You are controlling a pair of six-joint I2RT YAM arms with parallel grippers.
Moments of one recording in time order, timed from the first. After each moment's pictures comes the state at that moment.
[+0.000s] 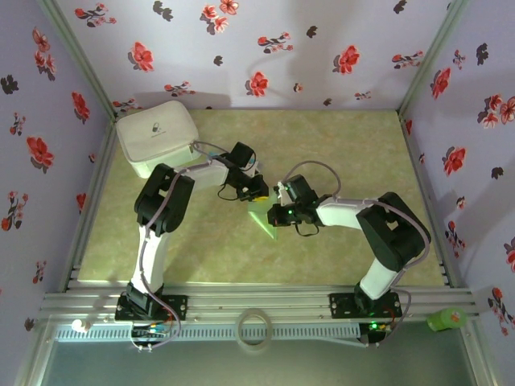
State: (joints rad) left arm -0.60 2.16 1.46 -0.44 0.54 -0.67; right arm 0.63 1.68 0.77 -0.04 -0.41 0.51
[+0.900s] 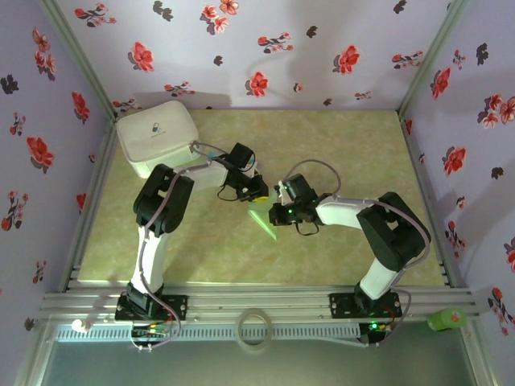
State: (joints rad) left arm -0.60 2.15 1.44 -0.41 0.54 -0.69; right arm 0.63 1.68 0.79 -0.08 -0.36 0.51
